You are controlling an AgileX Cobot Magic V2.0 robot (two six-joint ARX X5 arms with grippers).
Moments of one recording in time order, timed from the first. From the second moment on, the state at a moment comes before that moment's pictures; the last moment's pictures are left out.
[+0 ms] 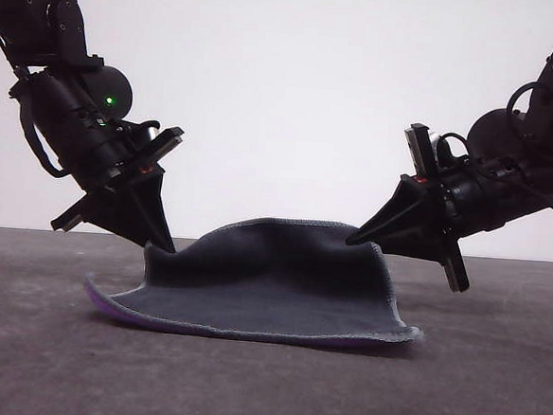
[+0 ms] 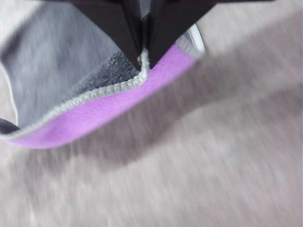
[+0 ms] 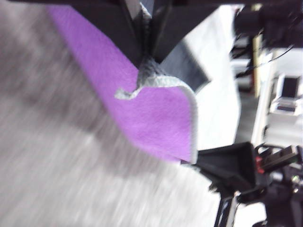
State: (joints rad) left_arx -0.21 1.98 1.44 -0.71 0.61 0.05; right_arx 0.16 1.93 1.10 -0.17 -1.12 0.25
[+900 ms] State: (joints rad) left_arx -0.21 1.98 1.44 -1.05 0.68 0.20; right_arx 0.16 1.93 1.10 -0.64 -1.12 -0.05
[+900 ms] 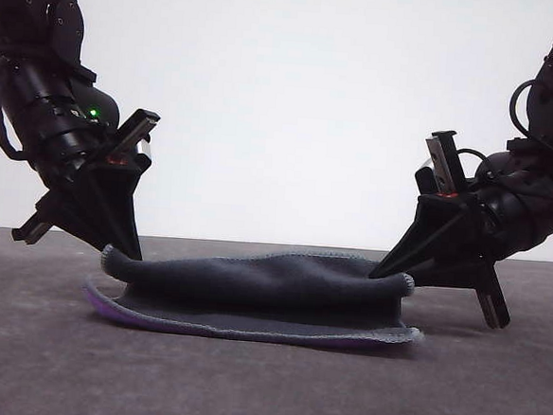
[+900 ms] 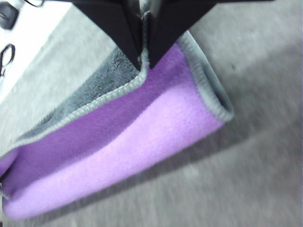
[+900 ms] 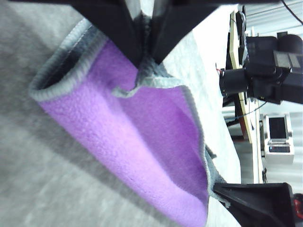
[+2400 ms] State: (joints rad) left_arx -0.01 1.47 1.44 -1.14 0.42 0.11; right_arx 0.13 1.16 1.00 -0.89 -0.49 -0.07
